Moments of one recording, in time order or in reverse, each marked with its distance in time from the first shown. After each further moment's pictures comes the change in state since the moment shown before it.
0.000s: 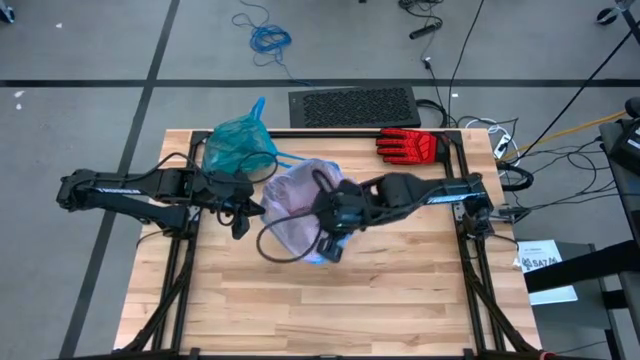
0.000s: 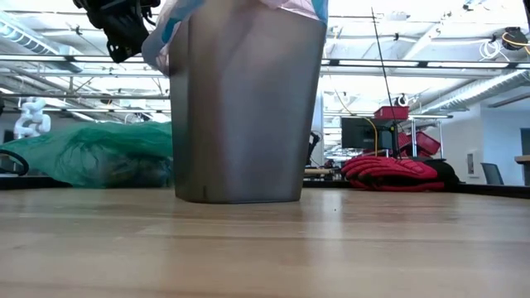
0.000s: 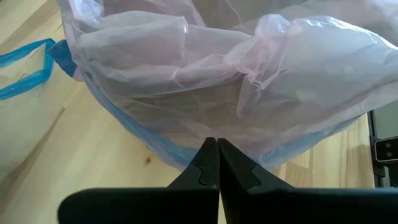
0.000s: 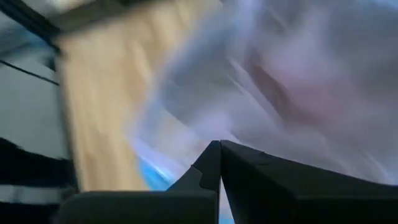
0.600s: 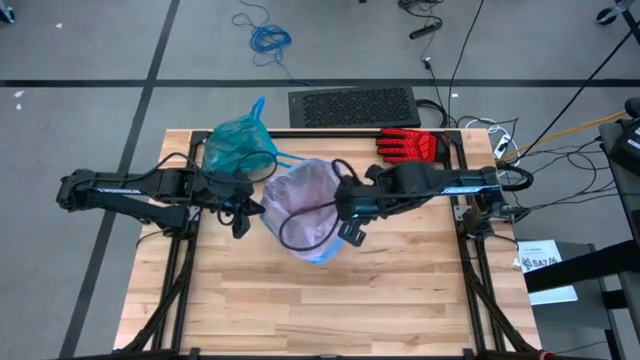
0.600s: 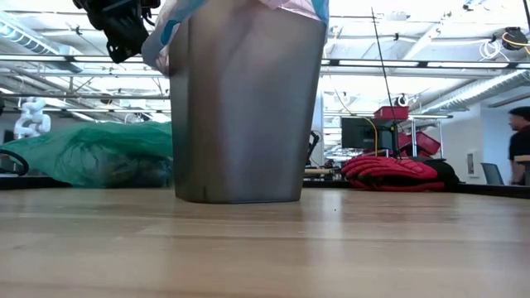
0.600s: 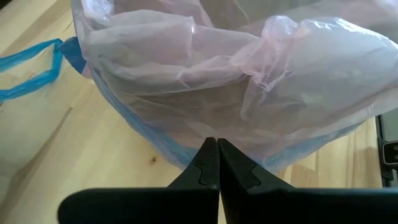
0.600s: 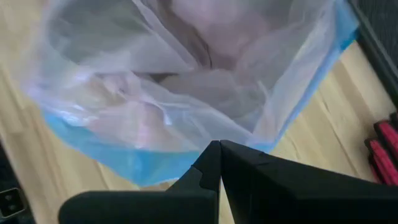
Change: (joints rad) left arm 0.000 0.000 0.000 -0.006 -0.020 -0.001; right arm -0.031 -0.102 -0.051 -0.303 0.105 0.075
